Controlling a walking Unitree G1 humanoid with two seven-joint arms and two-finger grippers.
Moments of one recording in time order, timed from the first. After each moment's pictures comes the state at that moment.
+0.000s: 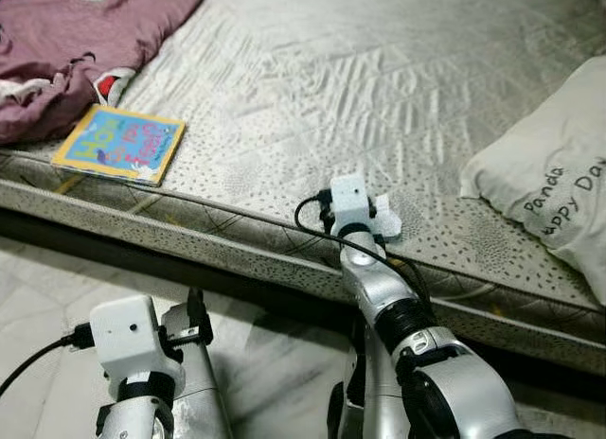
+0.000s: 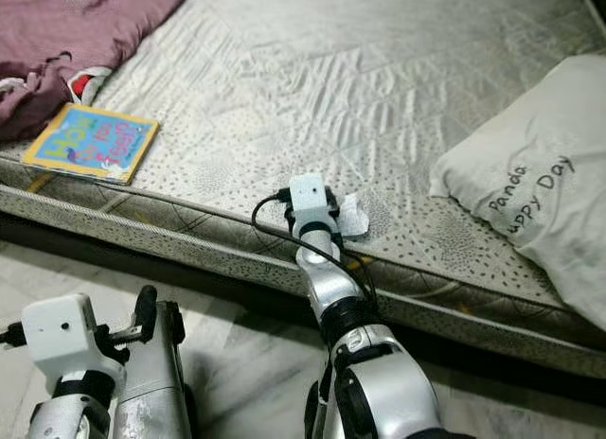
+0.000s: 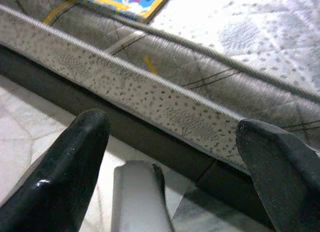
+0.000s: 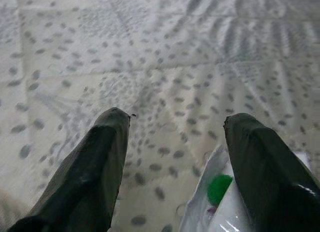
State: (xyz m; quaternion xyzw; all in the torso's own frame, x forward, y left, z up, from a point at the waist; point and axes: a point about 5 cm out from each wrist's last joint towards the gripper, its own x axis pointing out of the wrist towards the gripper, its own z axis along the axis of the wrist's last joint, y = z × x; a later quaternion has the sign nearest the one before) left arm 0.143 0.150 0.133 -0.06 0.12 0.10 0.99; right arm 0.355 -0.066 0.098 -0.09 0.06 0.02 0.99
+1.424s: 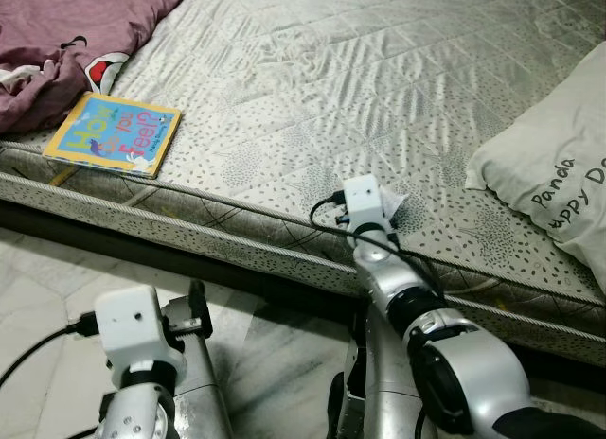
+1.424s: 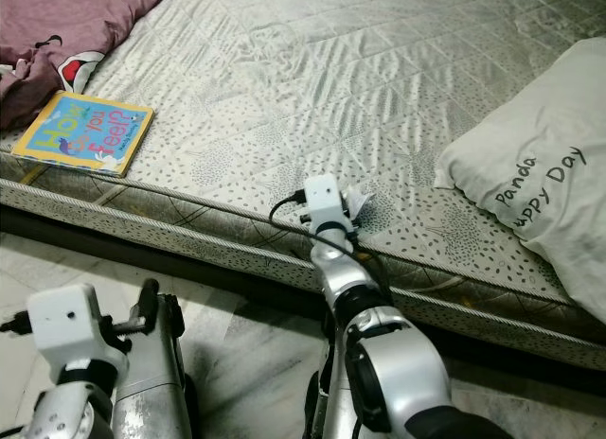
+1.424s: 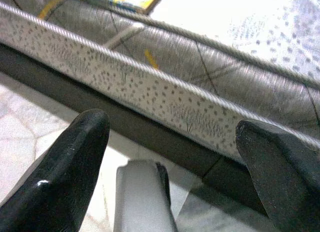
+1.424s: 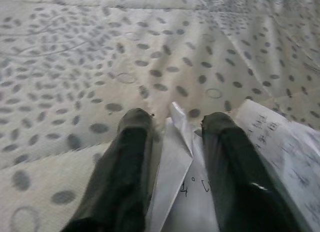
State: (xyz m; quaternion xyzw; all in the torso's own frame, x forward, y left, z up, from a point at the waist) left arm 0.158 0.153 0.132 -0.04 0.11 0.11 0.99; right arm 0.364 -0.093 0.087 -0.13 0.12 -0.01 0.98
